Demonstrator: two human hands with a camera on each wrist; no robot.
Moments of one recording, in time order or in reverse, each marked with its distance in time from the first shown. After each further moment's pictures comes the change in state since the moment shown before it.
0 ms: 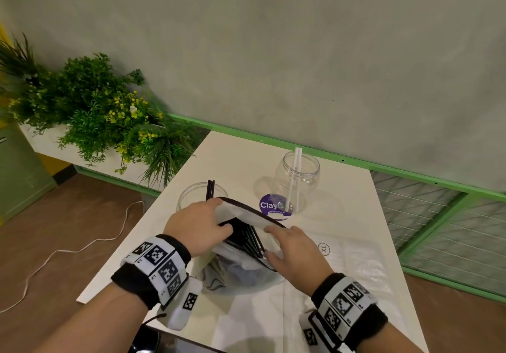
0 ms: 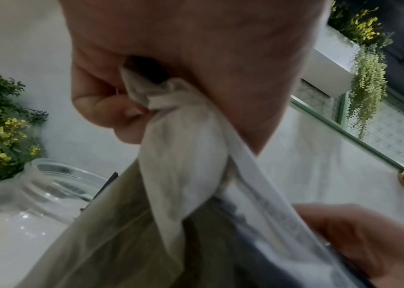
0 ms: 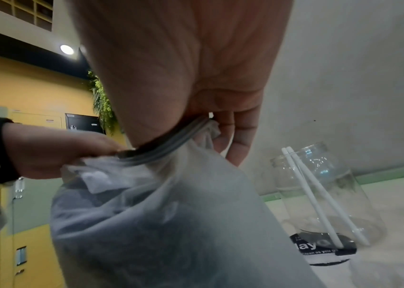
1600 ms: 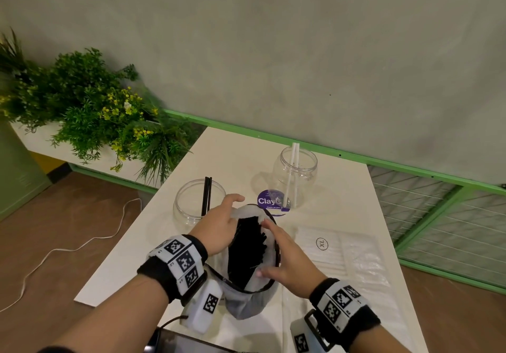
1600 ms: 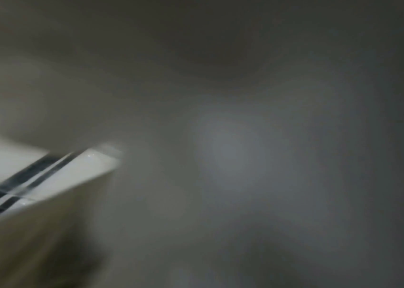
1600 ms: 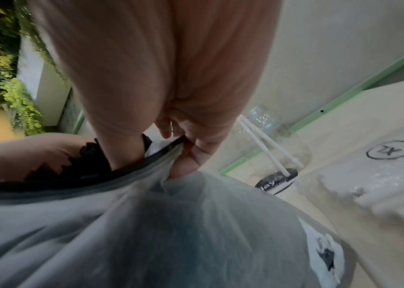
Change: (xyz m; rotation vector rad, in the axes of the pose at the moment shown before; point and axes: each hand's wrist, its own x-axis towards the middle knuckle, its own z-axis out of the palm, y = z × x) left_hand 0.013 0.020 0.029 -0.502 -0.128 0.090; right_hand -0.005 0.016 0.031 0.598 -0.099 0.041
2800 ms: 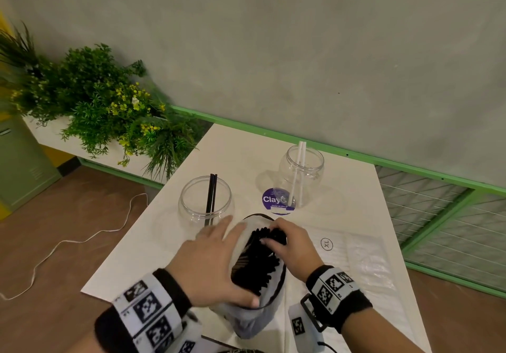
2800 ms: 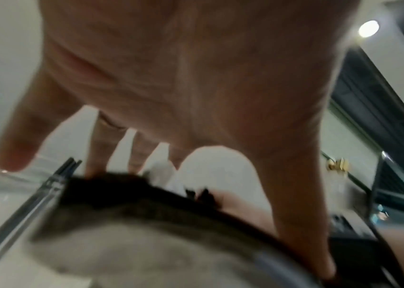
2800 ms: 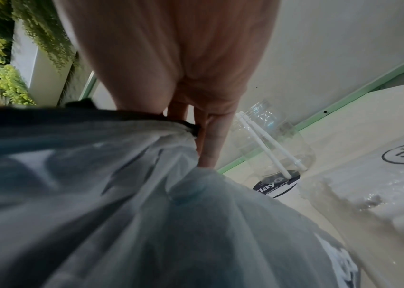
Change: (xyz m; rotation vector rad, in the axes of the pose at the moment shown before) left_hand -0.073 0.015 -0.008 0.630 -0.213 -0.010; right_hand 0.028 0.012 0.001 -0.008 0.253 -0.031
